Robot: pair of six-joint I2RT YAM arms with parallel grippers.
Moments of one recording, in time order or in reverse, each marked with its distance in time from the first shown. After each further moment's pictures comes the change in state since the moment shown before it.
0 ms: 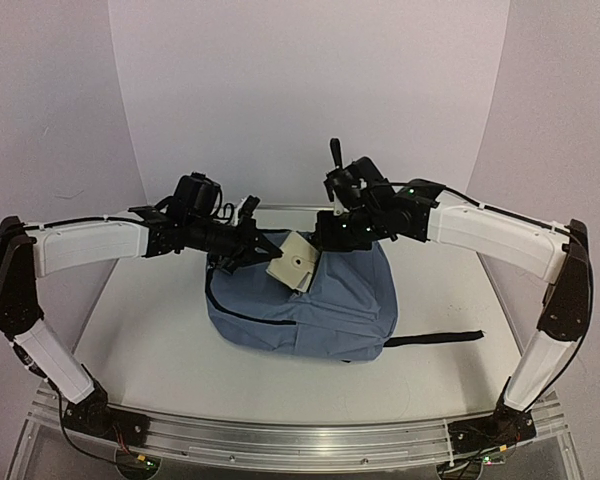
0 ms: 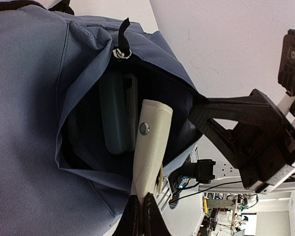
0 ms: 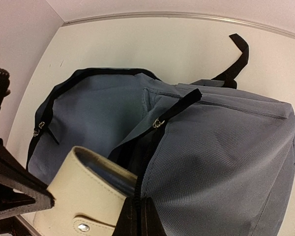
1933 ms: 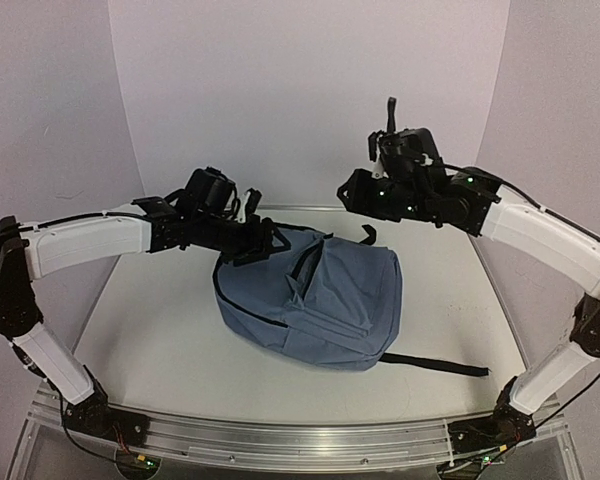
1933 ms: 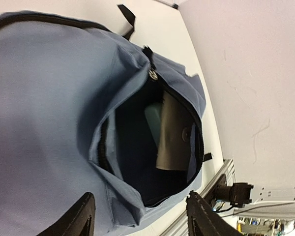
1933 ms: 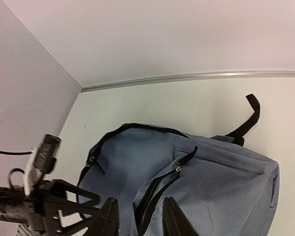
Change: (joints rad) left arm -0.096 0.023 0.114 -0.161 -0.328 0.064; right arm -0.026 -0.221 -0.068 0.115 0.114 0.043
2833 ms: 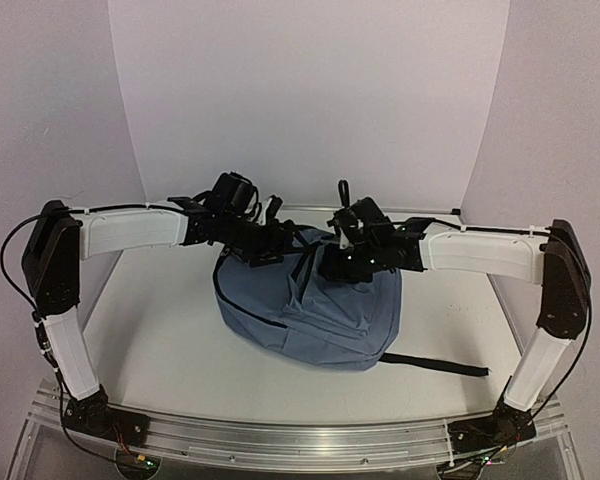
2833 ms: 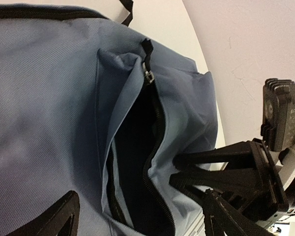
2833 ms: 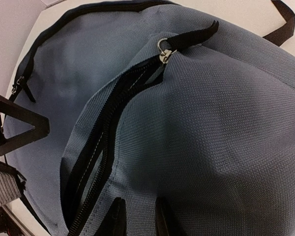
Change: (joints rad) left arm 0.043 0.236 0.135 0.052 0.136 0.065; right arm -0.036 0.227 -0.228 0.118 -0.234 0.039
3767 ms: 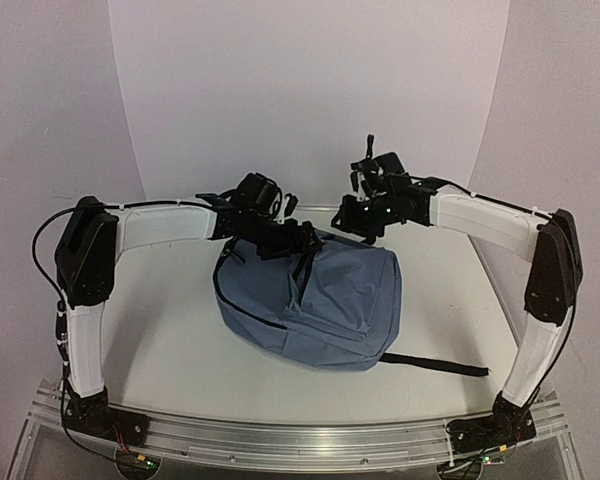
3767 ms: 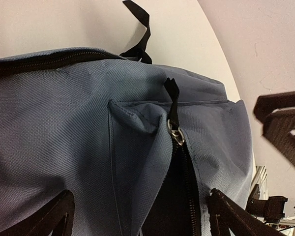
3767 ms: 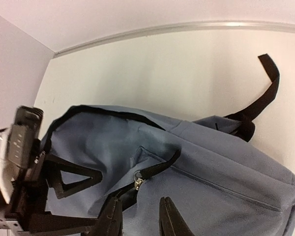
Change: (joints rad) left arm -0.023 0.198 0.216 -0.062 -0.136 0.097; right arm -0.196 0.082 0.268 -0.070 -0.122 -0.101
